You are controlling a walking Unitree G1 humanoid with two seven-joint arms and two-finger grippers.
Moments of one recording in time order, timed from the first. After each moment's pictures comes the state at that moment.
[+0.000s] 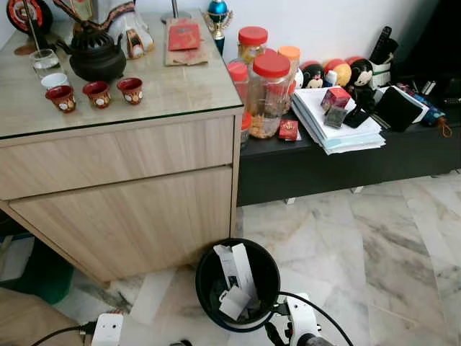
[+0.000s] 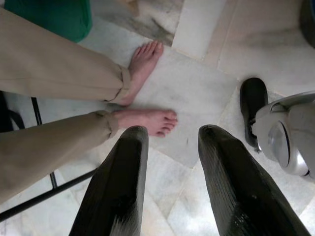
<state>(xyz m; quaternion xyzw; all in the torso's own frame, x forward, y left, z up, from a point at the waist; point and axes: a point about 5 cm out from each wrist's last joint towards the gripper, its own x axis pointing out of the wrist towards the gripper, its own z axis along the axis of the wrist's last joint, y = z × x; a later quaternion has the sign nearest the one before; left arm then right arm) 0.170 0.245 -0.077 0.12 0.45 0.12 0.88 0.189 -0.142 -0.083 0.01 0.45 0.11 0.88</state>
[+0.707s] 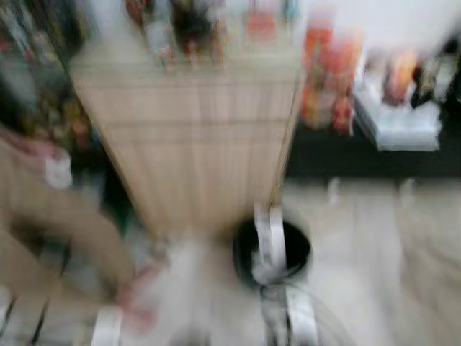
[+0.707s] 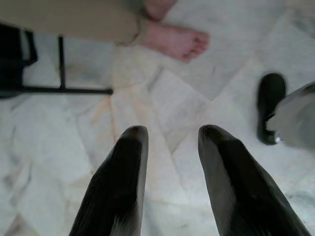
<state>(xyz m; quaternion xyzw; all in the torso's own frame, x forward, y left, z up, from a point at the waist) 0.164 0.246 -0.079 0.12 0.45 0.12 0.87 0.186 -0.136 -0.084 0.02 0.46 0.11 0.88</state>
